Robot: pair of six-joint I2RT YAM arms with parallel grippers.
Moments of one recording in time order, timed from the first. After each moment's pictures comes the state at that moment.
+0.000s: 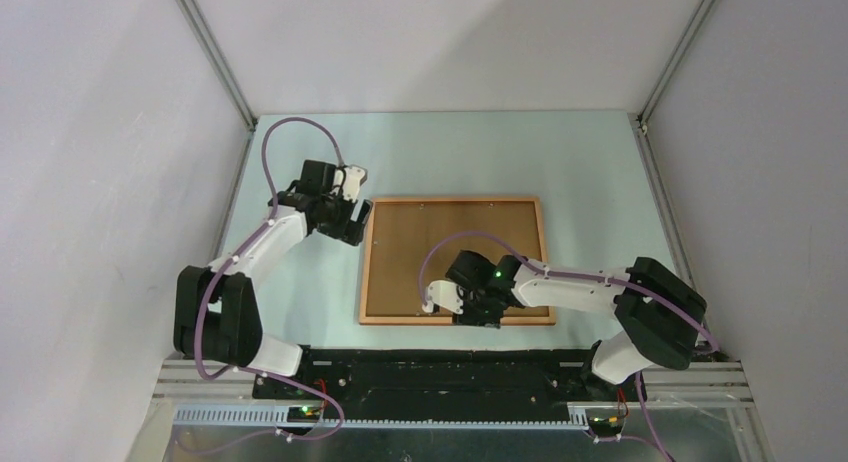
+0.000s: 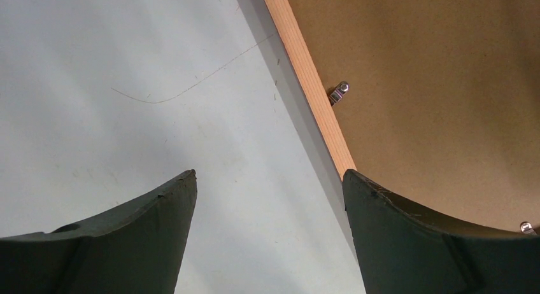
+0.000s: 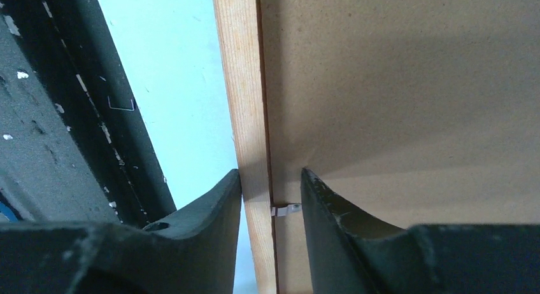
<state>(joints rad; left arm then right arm) -0.21 1.44 1.00 -0.56 0.10 0.20 1.04 1.52 0.86 -0.61 -0.06 -0.51</state>
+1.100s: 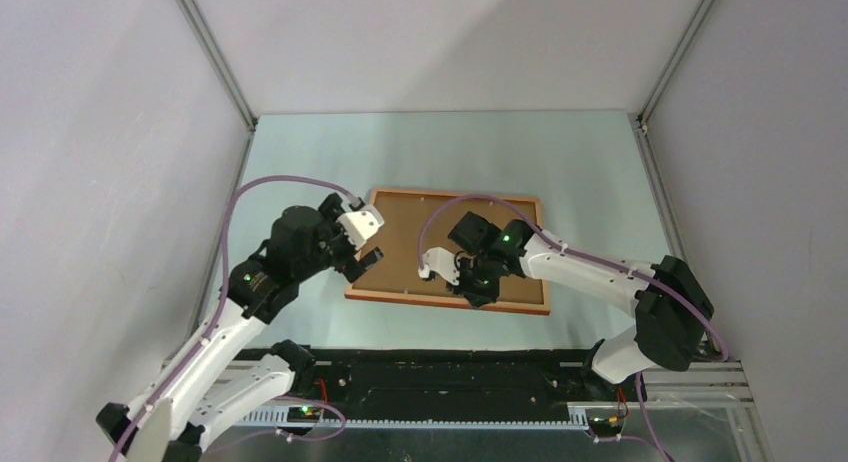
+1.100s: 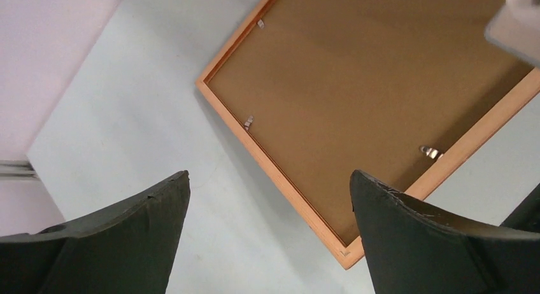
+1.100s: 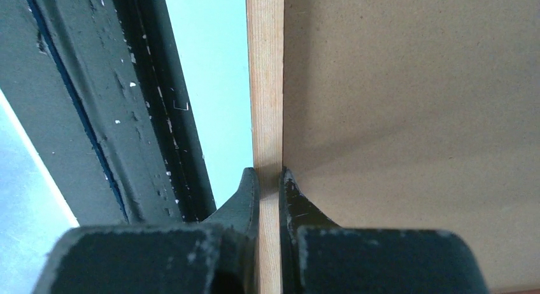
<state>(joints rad) -0.52 0.76 0.85 -0.57 0.11 0.45 0.93 1.50 1.09 -0.84 -0.26 -0.51</state>
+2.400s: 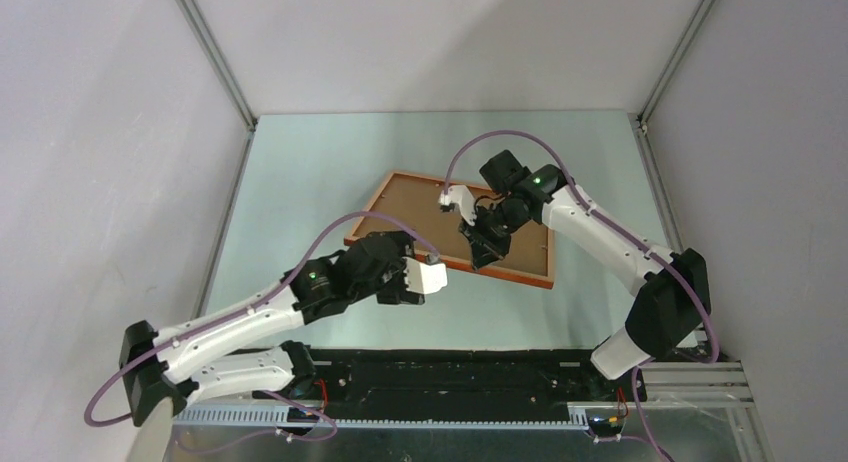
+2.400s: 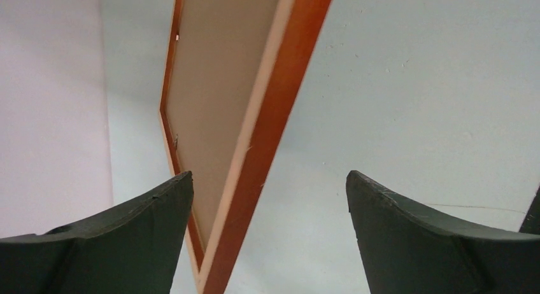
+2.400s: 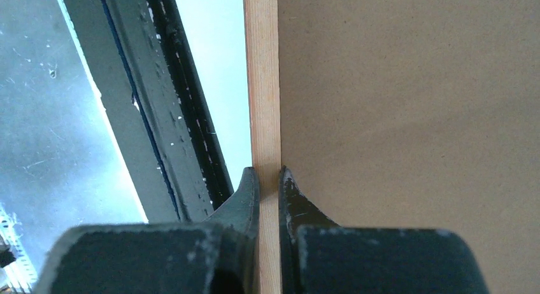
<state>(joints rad) -1.00 0.97 0.81 -0.51 -0.18 0.71 0.65 1.55 1.39 -1.04 -0.55 -0.50</state>
